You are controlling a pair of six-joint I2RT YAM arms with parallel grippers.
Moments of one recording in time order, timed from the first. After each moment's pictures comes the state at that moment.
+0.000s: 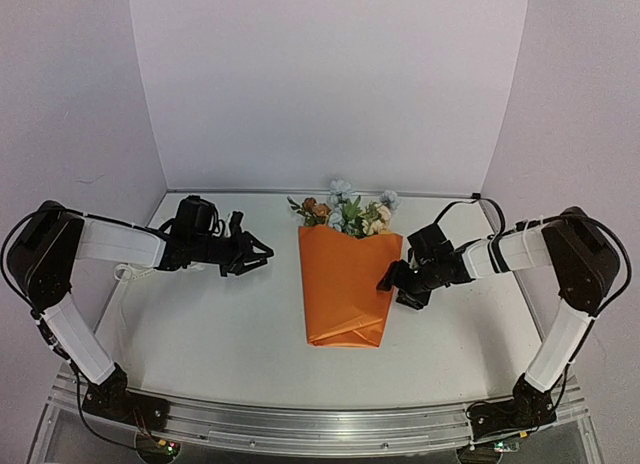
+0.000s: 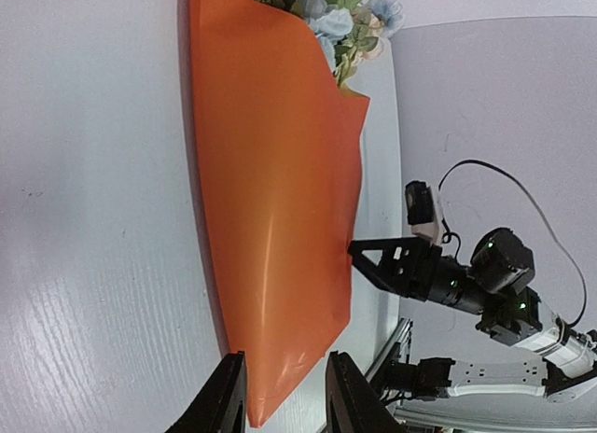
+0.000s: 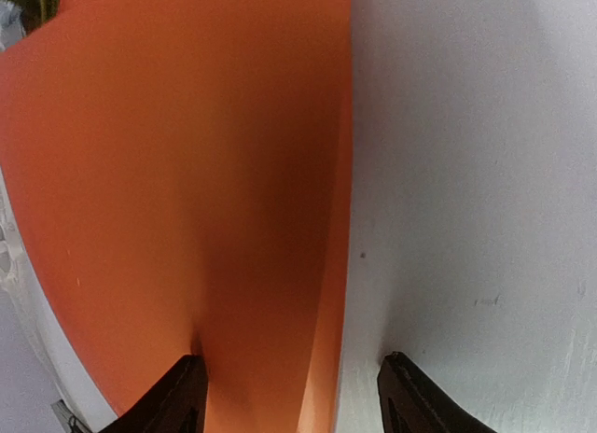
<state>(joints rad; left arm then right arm) -0.49 1.65 0.86 0.20 0.60 -0.94 0.55 1.77 0.90 -0.09 -0.17 0.94</state>
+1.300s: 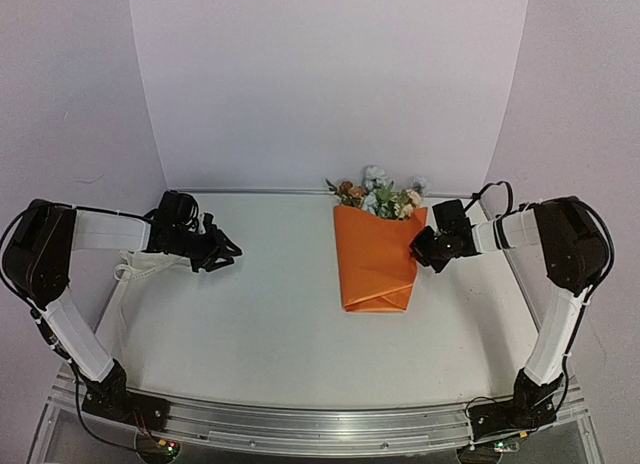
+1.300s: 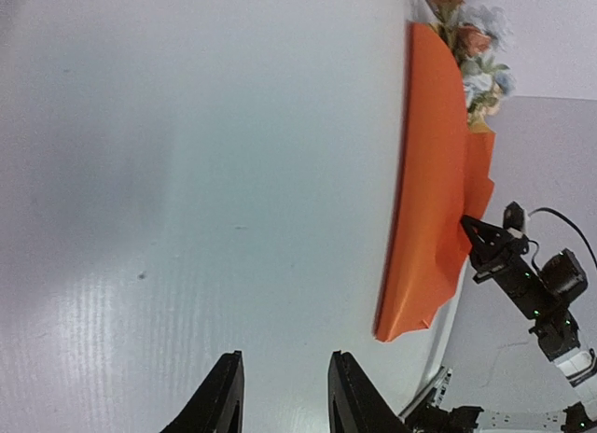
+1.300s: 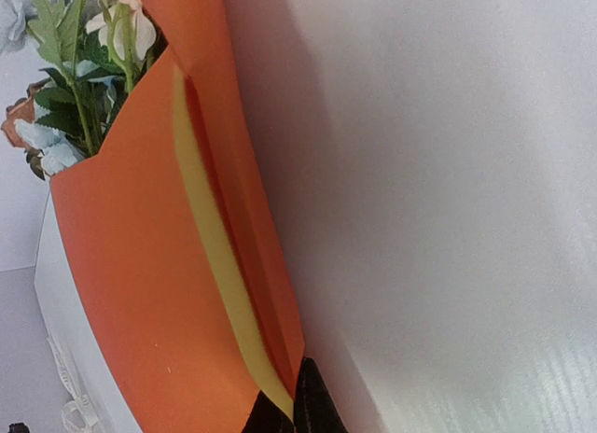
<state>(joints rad) -0.32 1.65 0.93 -0.09 0.51 -0.82 0.32 1.90 1.07 -0.01 -0.07 1.03</state>
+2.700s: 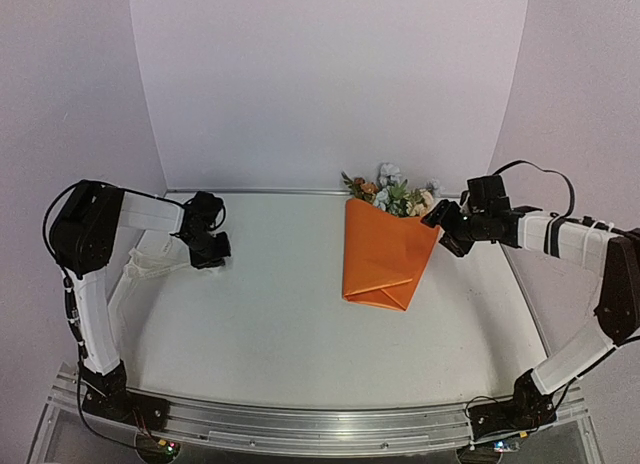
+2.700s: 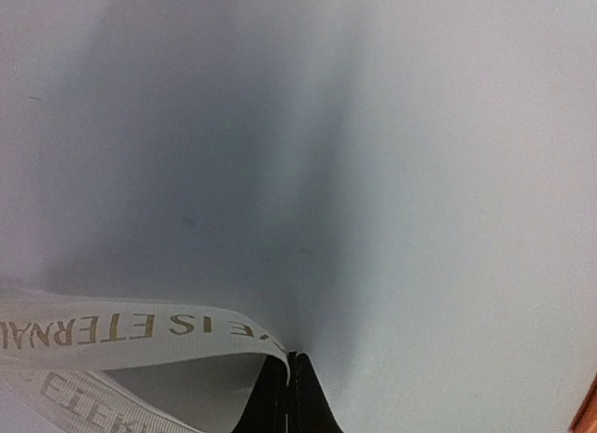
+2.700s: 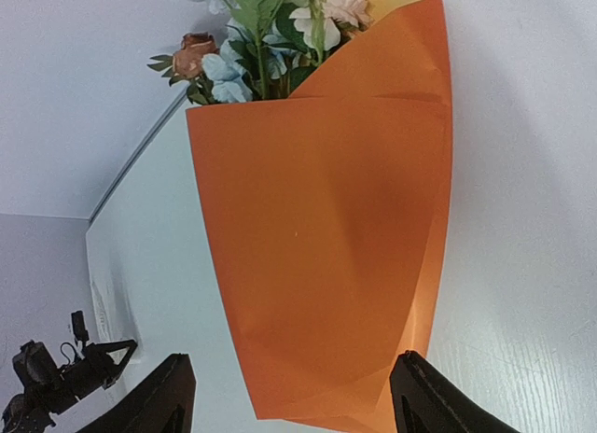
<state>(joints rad) -0.36 1.98 1.25 -0.37 0.01 -0.61 0.29 1.49 1.01 -0.22 -0.14 0.88</state>
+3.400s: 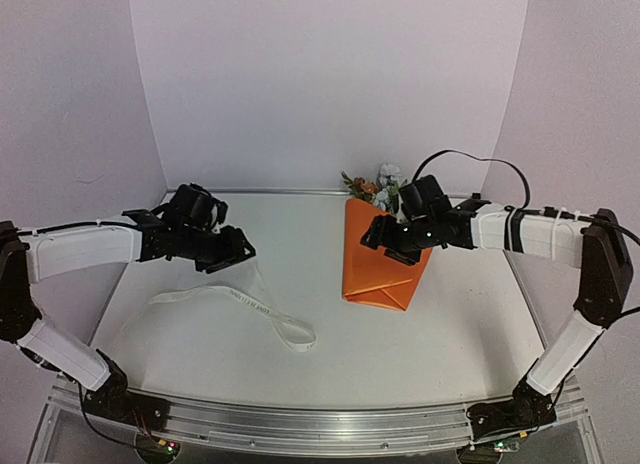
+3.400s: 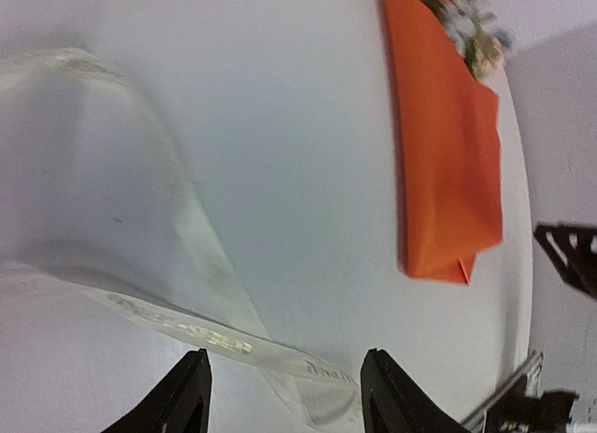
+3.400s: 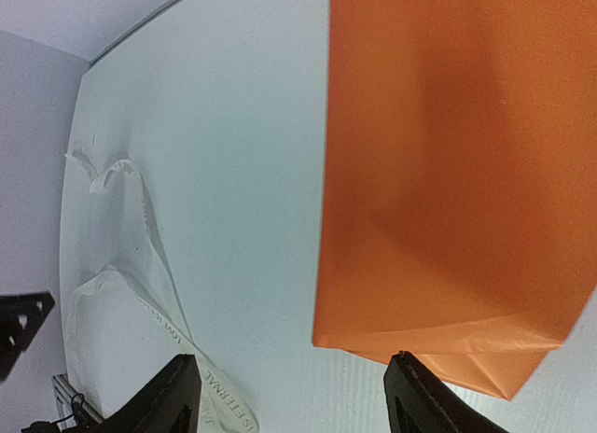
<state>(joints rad) -0.63 1.42 0.96 -0.33 0.10 -0.75 0.65 1.65 1.20 -0.34 -0.06 0.79</state>
